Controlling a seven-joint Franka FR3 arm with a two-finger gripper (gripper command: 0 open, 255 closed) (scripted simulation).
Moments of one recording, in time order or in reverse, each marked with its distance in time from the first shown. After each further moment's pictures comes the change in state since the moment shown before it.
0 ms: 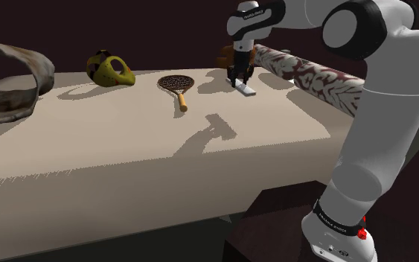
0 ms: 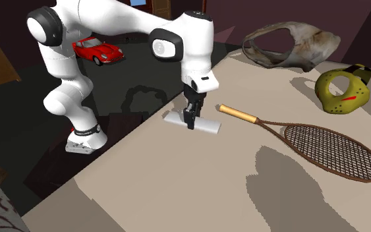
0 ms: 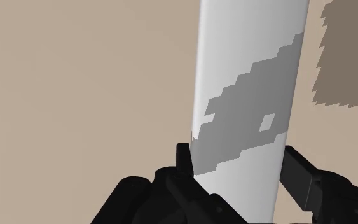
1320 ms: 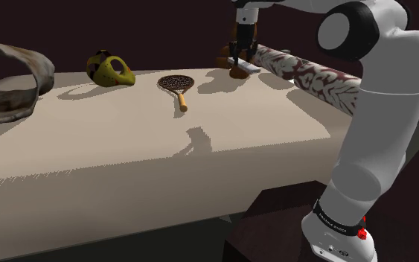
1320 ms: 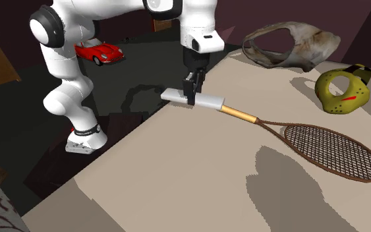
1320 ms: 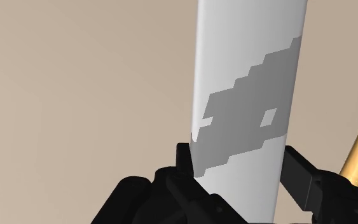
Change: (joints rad) arm -0.011 0.033 -0.005 0.315 0.008 -0.283 -0.008
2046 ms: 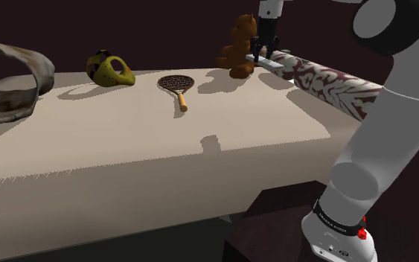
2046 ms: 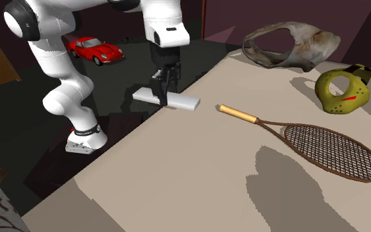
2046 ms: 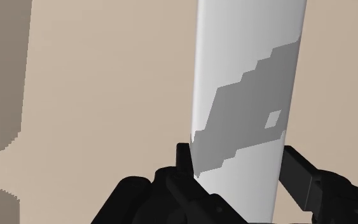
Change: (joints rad) arm -0.038 -0.205 -0.039 -0.199 -0.049 0.002 -0.082
